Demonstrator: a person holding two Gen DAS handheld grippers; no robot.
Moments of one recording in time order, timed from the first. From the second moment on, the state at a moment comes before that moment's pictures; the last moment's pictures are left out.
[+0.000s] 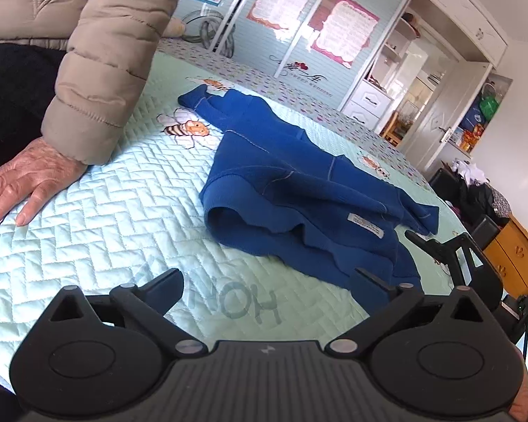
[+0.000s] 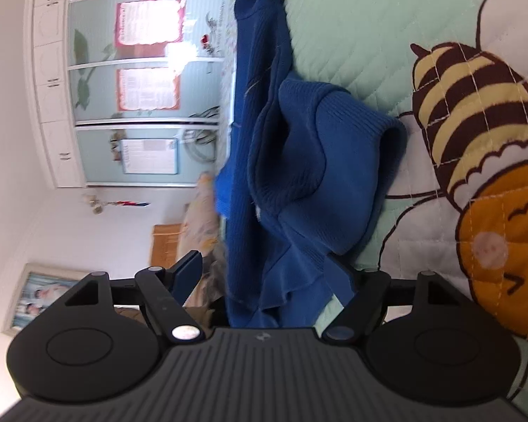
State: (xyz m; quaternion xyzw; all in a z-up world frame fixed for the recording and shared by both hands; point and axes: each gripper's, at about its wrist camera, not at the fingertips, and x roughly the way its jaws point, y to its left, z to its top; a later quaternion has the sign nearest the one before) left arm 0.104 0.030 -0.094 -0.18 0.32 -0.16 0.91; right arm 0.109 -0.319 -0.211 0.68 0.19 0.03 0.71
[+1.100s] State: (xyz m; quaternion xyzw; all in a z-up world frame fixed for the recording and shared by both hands) left arm 0.112 0.020 -0.106 -0.17 0.36 -0.16 0.90; right arm 0.084 -0.329 -0.240 0.68 0.17 -0.03 0.71
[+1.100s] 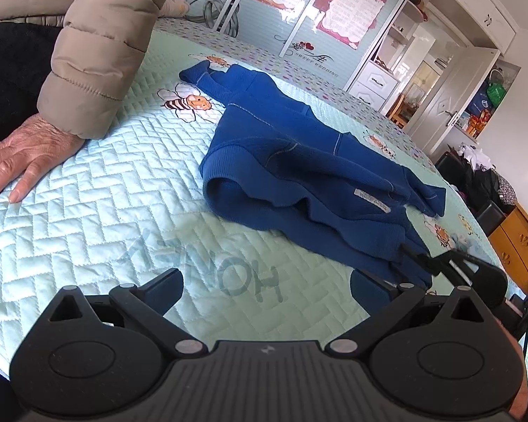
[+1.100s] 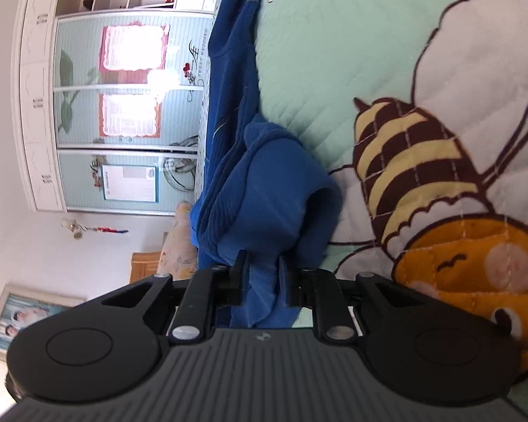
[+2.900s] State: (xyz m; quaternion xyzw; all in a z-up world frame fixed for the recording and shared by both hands) left arm 0.123 0.017 -0.089 -0.11 0.33 -0.13 0.93; right arm 0.024 -0.399 -0.232 0.68 0.12 0.02 0.72
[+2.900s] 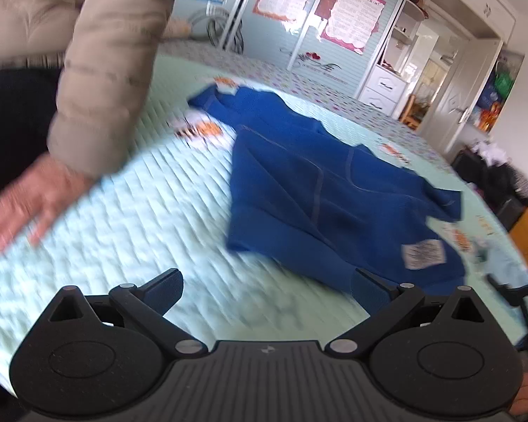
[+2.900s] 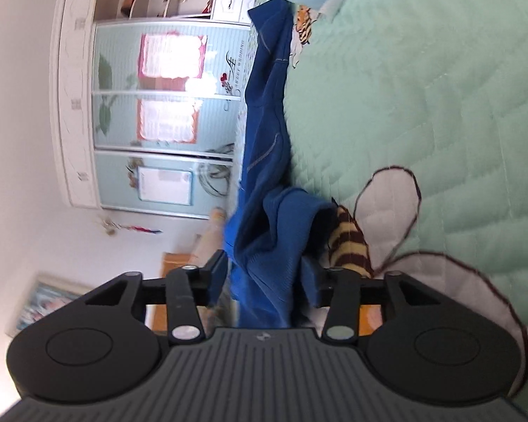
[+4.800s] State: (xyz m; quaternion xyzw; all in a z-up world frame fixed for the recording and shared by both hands) left arm 0.176 -0.057 -0.102 0.27 0.22 -0.09 0.93; right arm 0.057 -0.420 -0.168 0.63 0.11 0.05 0.76
